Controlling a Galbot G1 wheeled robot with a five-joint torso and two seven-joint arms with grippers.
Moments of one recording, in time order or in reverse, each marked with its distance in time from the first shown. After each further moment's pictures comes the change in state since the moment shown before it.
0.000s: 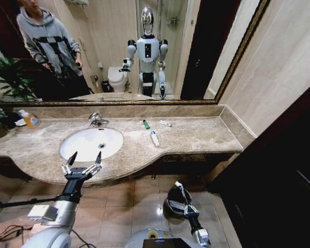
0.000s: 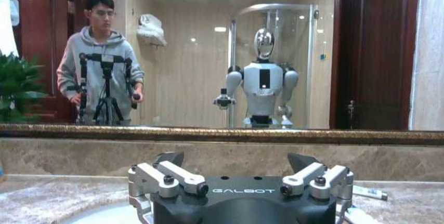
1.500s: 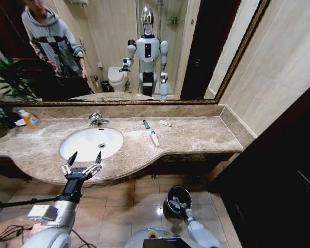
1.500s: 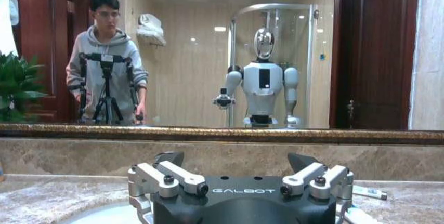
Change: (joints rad) left arm 0.000 0.000 0.000 0.000 0.000 0.000 0.000; right arm 0.654 -0.033 0.026 -1.033 -0.070 -0.173 -0.032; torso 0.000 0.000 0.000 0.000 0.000
